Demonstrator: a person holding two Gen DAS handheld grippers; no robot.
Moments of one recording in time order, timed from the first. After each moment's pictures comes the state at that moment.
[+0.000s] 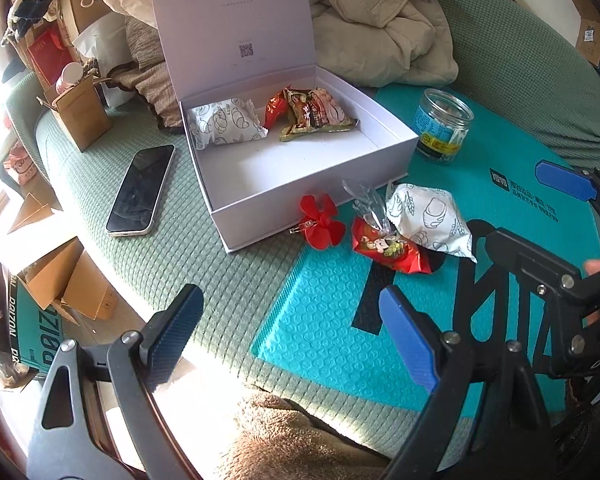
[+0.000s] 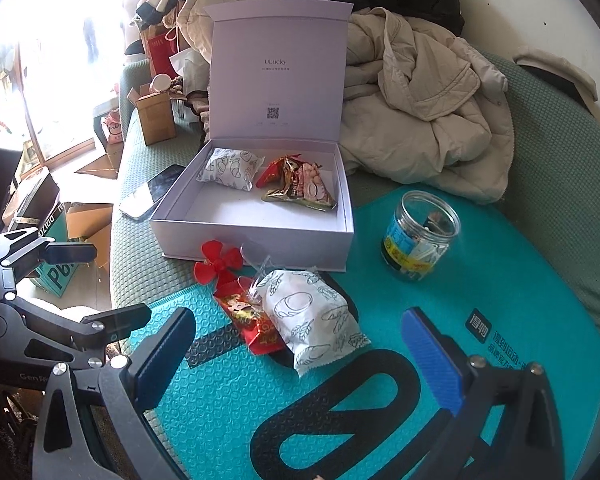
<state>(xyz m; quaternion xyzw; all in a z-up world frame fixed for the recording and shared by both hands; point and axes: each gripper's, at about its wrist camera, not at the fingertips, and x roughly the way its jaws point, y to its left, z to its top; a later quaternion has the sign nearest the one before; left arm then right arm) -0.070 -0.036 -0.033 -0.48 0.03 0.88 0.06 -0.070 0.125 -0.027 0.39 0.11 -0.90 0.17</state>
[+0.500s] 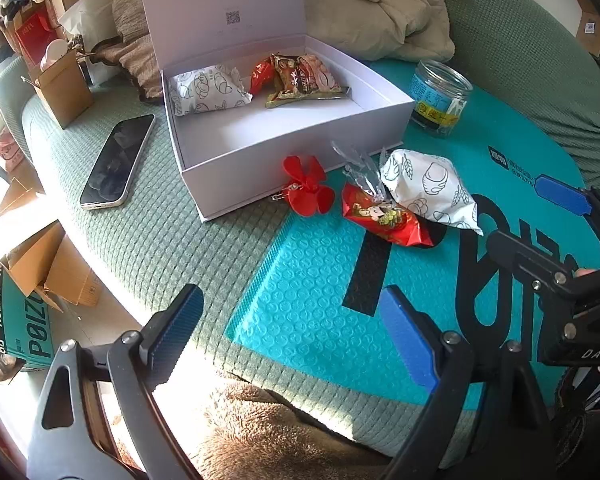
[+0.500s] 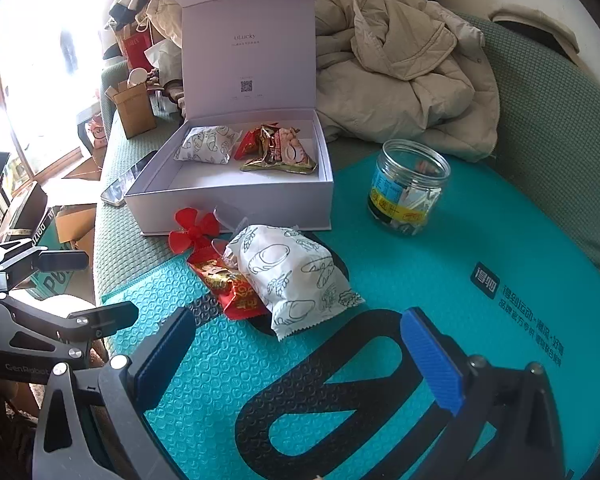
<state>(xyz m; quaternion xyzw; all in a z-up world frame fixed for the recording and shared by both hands) -0.070 -0.031 -0.062 -0.50 0.02 0.86 0.08 -0.067 0.150 -0.063 0.41 0.07 -0.90 0.14</state>
